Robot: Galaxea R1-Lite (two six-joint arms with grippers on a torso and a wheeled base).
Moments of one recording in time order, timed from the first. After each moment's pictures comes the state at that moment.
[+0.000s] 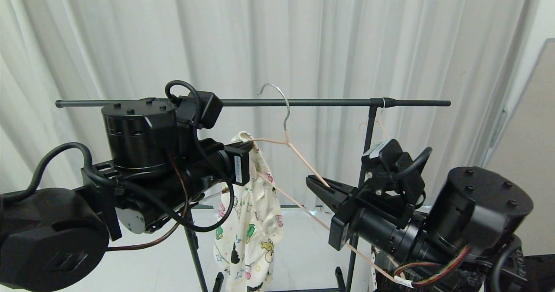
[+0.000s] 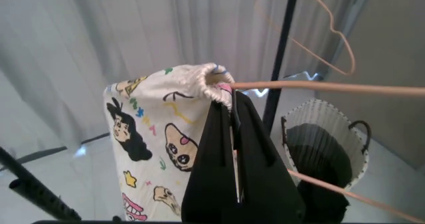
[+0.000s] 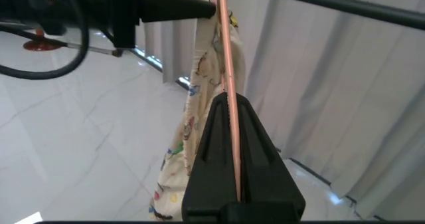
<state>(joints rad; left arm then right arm) -0.57 1.62 -0.78 -0.64 0.09 -0.02 0.99 1.76 -0.59 -1.22 -0.07 0.03</state>
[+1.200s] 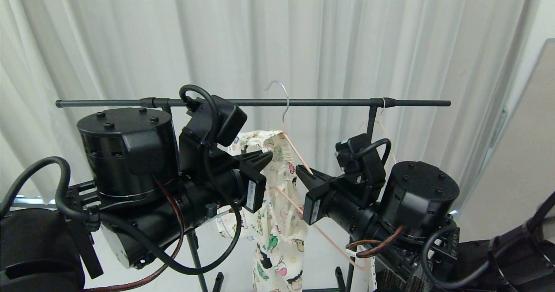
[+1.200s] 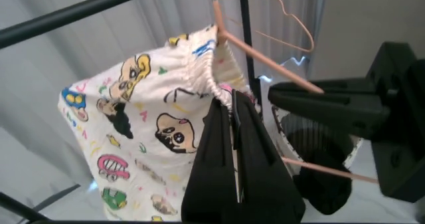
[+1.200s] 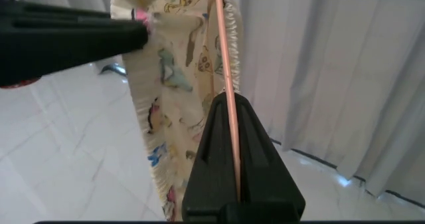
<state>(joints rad) -0.71 1.55 -0.73 -0.64 0.10 0.15 0.98 1.92 -0.74 -1.24 -0.21 0.14</state>
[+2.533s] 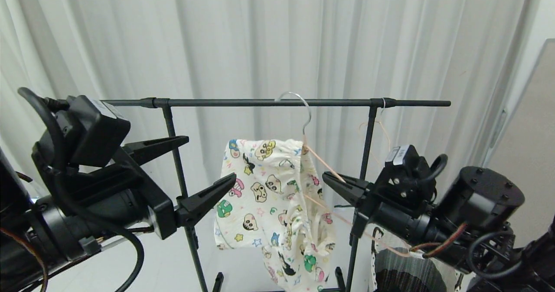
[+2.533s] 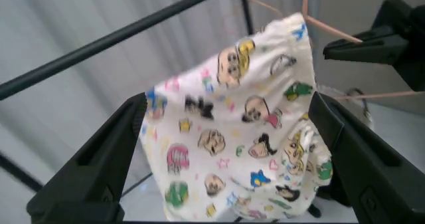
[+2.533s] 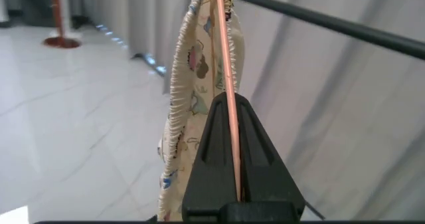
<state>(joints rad) -0.53 1.23 -0.53 -0.61 -0.14 0.28 0.78 1.86 -0.47 -1.52 0.27 -0.04</state>
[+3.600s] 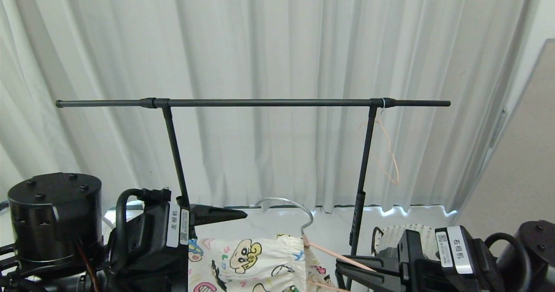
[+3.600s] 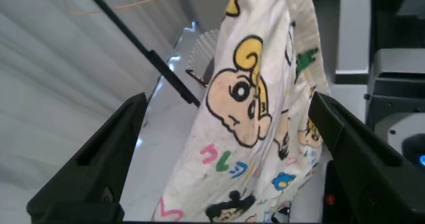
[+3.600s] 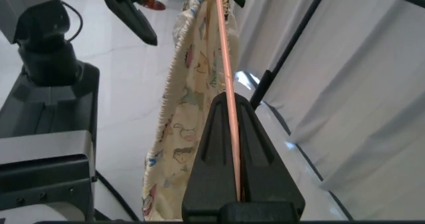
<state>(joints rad) -0.52 1.35 -0.40 -0.55 -0.65 0.57 0.88 1.72 -0.14 -1.56 0.48 -0.13</state>
